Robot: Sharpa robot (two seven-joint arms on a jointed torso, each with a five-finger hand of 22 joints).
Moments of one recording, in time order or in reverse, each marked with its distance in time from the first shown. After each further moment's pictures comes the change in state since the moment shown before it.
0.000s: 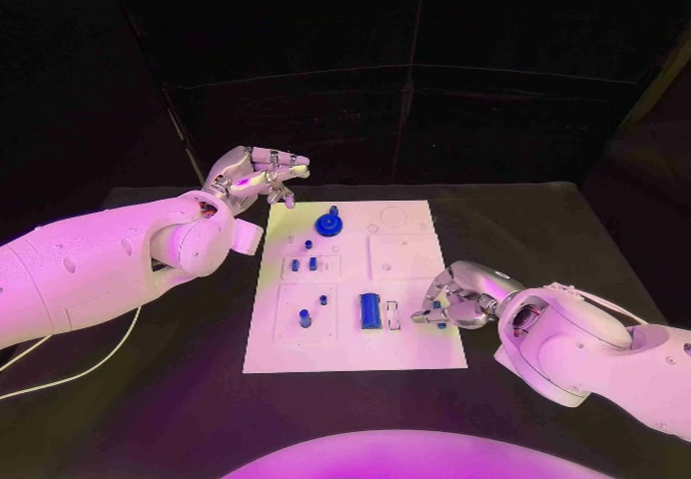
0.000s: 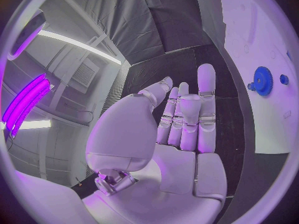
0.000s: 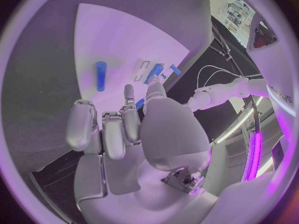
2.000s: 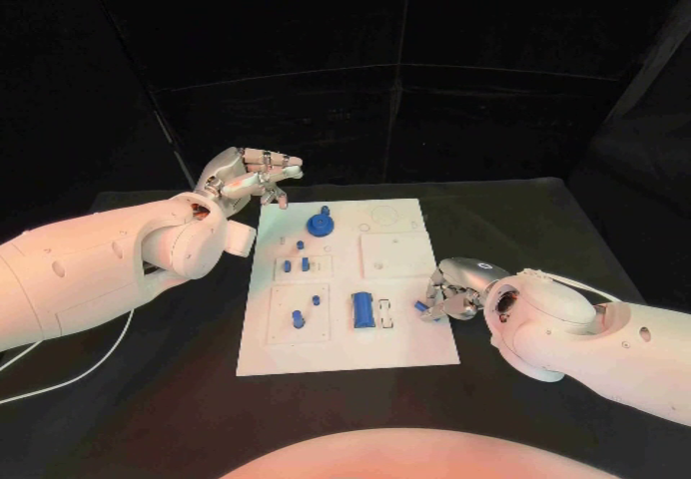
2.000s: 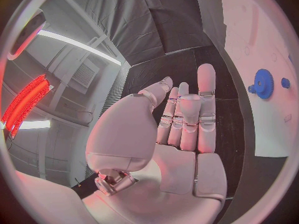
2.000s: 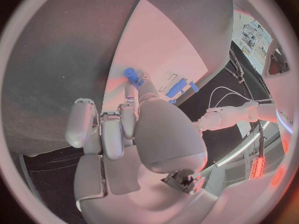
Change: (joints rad) left arm 0.000 0.000 -0.003 -0.001 0.000 0.001 -0.003; left_hand 0.000 0.000 0.000 0.000 0.000 0.000 0.000 0.000 0.000 0.000 0.000 0.000 0.000 0.000 0.000 0.000 0.000 0.000 0.000 0.000 0.000 0.000; right arm 0.004 0.078 0.005 -0.119 -0.169 0.165 -0.068; right_hand 0.152 0.031 0.069 -0.136 -0.061 0.025 -0.001 -0.071 -0.021 -0.024 -0.001 -0.039 0.162 0.004 0.007 -0.017 0.000 0.000 -0.016 0.002 -0.018 -0.011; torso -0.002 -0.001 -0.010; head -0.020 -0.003
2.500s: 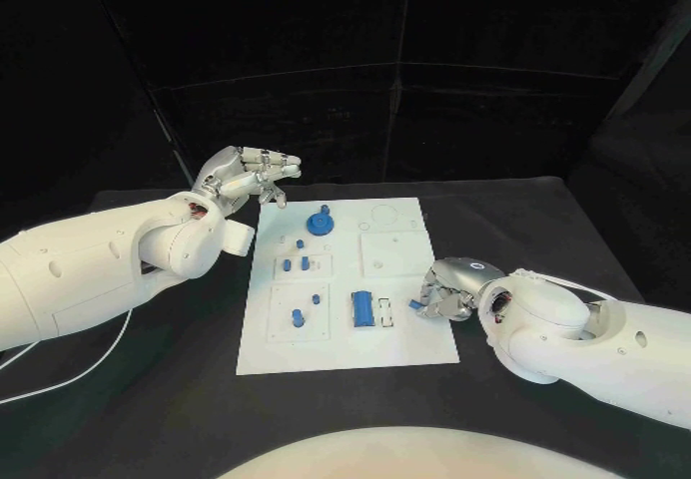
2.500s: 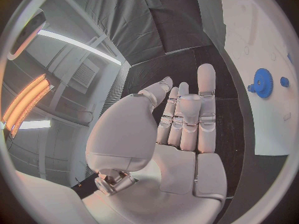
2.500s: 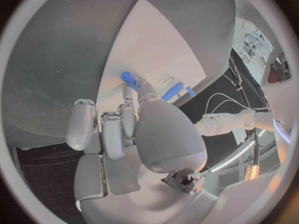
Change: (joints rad) left arm 0.000 -0.002 0.000 0.003 0.000 0.000 -0.001; left_hand 0.000 0.000 0.000 0.000 0.000 0.000 0.000 0.004 0.000 0.000 0.000 0.005 0.000 0.000 0.000 0.000 -0.001 0.000 0.000 0.000 0.000 0.000; right arm -0.002 0.006 -0.002 0.025 -0.070 0.022 -0.010; right_hand -0.033 0.046 0.060 0.027 0.163 0.012 -0.003 -0.044 -0.020 0.004 0.004 0.023 0.014 0.000 0.000 0.007 0.000 0.000 0.013 -0.005 0.013 0.032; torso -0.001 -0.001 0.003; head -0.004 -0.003
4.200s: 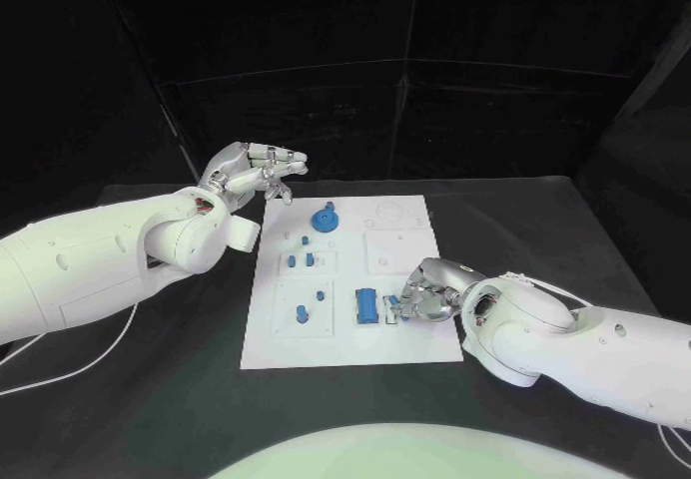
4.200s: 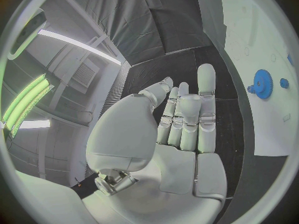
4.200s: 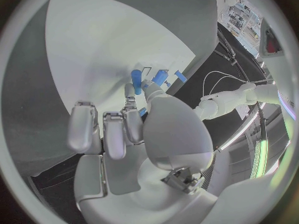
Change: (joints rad) left arm 0.001 -0.006 0.000 0.010 0.000 0.000 -0.002; left_hand 0.004 0.004 0.000 0.000 0.000 0.000 0.000 -0.001 0.000 0.000 0.000 0.000 0.000 0.000 0.000 0.000 -0.002 0.000 0.000 0.000 0.000 -0.001; right arm -0.004 0.082 -0.004 -0.011 0.212 -0.128 -0.005; right_hand -0.149 -0.123 0.223 0.075 0.044 0.081 -0.025 -0.009 0.023 0.050 -0.028 0.034 -0.177 0.000 -0.015 0.014 0.001 0.000 0.018 -0.011 0.014 0.031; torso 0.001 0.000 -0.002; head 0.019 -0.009
